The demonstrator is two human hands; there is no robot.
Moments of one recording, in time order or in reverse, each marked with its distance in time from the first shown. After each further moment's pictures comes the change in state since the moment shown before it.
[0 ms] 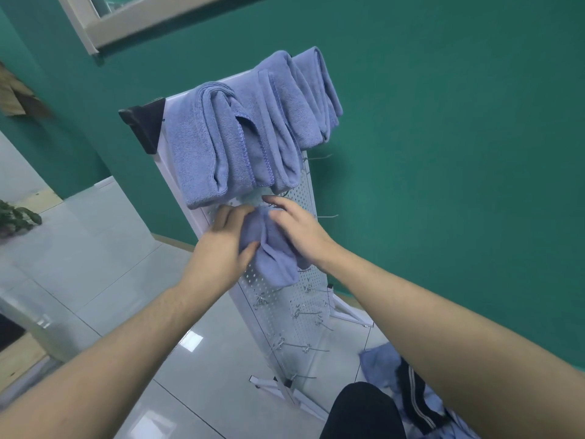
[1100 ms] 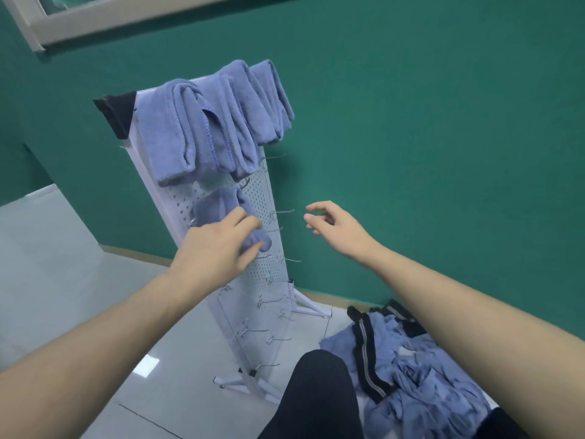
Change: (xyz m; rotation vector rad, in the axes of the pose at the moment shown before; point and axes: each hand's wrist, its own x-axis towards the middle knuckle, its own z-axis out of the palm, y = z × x) left_hand -0.036 0.059 -0.008 0.286 0.033 0.352; right_hand -0.104 0.011 -0.090 -0.264 0.257 0.140
